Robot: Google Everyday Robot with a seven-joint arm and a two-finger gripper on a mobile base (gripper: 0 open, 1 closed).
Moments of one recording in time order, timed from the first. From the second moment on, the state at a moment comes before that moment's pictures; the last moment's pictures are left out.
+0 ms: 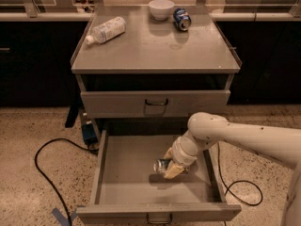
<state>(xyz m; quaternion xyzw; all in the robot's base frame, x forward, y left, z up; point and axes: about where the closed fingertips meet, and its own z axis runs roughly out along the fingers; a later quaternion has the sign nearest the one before) 0.519 -0.073 0.505 -0.71 0.67 0.17 0.16</state>
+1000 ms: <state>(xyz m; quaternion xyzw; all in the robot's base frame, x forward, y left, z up) 0.493 -0.055 0.442 -0.73 0.65 0.16 0.09</state>
